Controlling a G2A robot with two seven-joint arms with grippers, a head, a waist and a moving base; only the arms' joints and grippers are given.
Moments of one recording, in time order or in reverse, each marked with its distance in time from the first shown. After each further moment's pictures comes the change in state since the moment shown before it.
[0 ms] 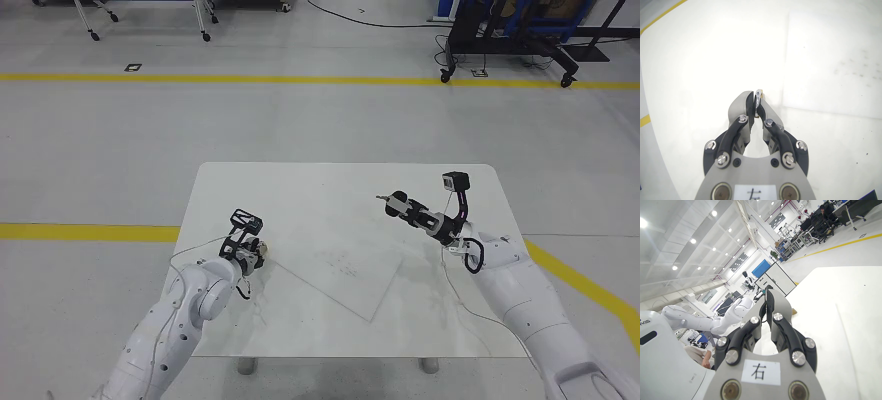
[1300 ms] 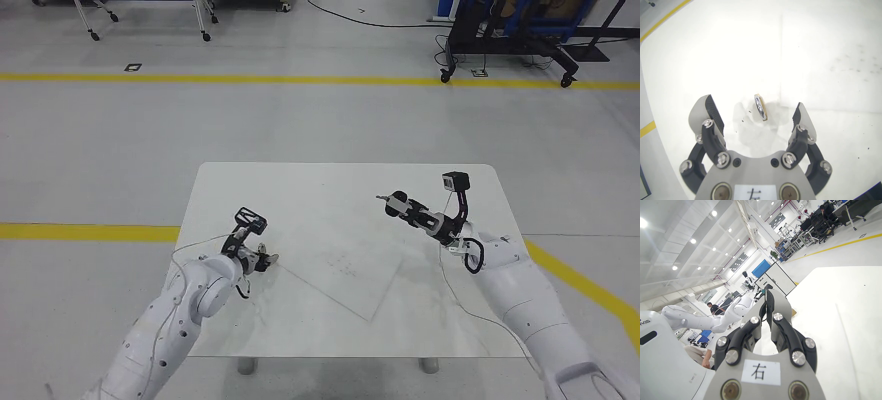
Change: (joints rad) left arm -0.035 0.018 0.039 0.007 -0.004 -0.031 -0.029; right arm 0.000 0.000 0.000 0.000 0.000 0.000 0.000
